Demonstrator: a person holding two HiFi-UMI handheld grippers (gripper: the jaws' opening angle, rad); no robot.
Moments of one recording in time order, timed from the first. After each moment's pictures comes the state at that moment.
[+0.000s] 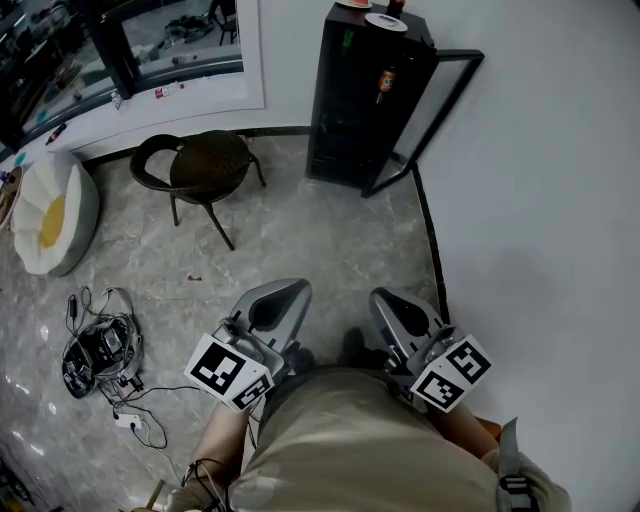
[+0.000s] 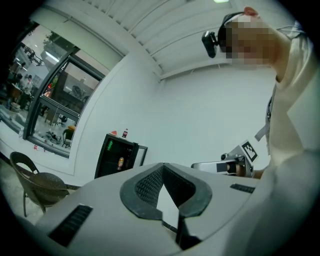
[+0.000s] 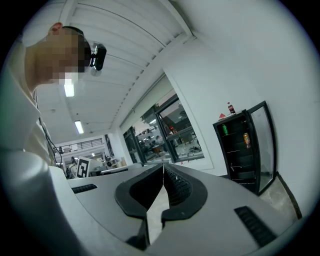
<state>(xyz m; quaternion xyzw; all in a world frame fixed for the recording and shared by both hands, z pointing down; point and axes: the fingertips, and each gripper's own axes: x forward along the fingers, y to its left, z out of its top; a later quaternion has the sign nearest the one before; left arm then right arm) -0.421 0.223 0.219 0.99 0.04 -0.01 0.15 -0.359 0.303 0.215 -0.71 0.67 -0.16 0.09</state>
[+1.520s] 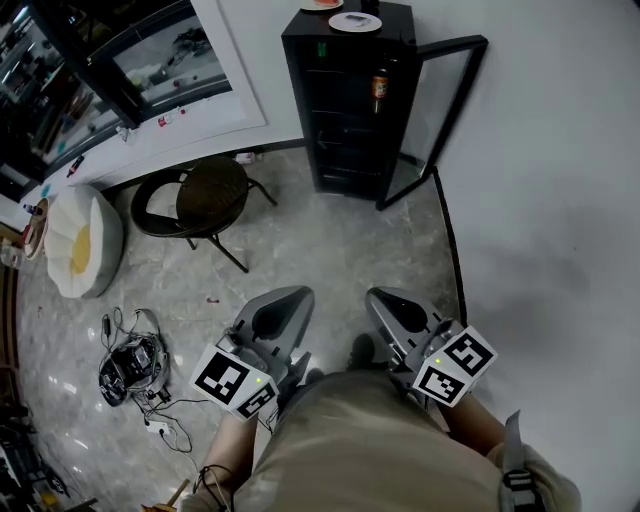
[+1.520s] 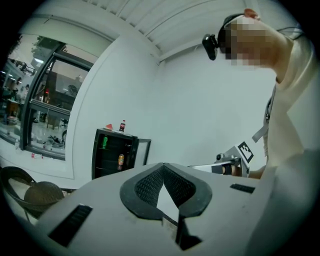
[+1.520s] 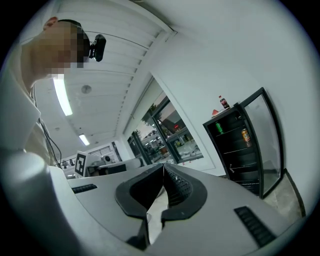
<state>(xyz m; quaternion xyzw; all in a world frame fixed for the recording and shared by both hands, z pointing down) -0.225 0.226 0.204 0.99 0.01 0.07 0.11 -0.163 0.289 0.223 -0.67 0.70 -0.20 0.14</state>
